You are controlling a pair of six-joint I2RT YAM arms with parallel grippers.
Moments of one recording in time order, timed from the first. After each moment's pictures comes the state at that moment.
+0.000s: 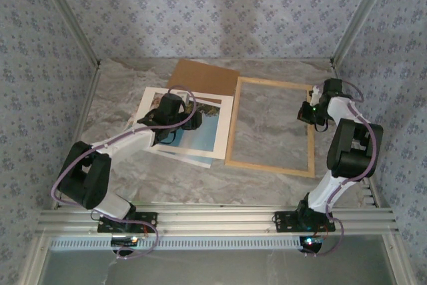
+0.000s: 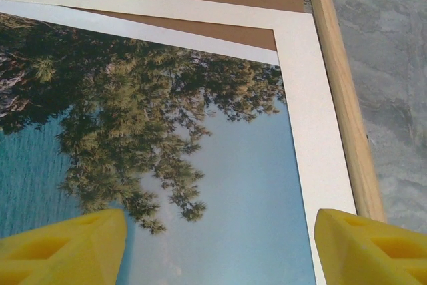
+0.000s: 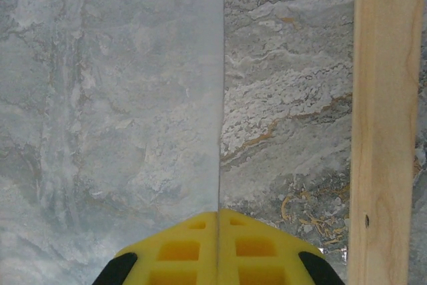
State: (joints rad) left arm -0.54 1.51 0.90 -0.11 0.01 -0.40; right arm -0.24 1.75 1.19 -0.66 -0.35 0.06
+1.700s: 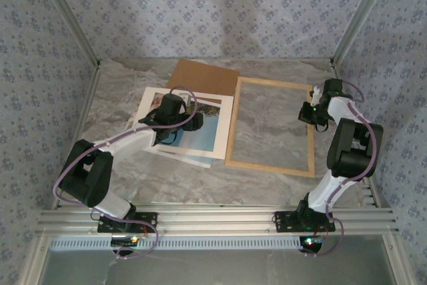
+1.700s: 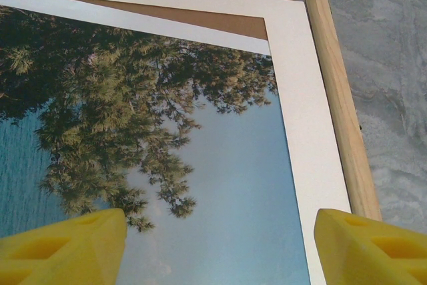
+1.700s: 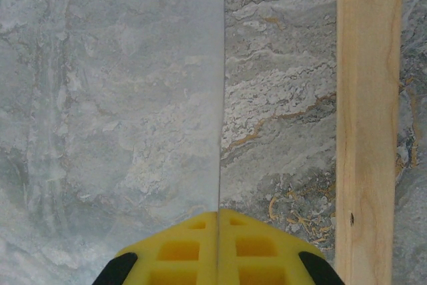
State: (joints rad) left arm -0.55 1.53 0.90 -0.10 0.04 -0.40; right arm -0.24 1.75 1.20 -0.67 -0.33 0.06
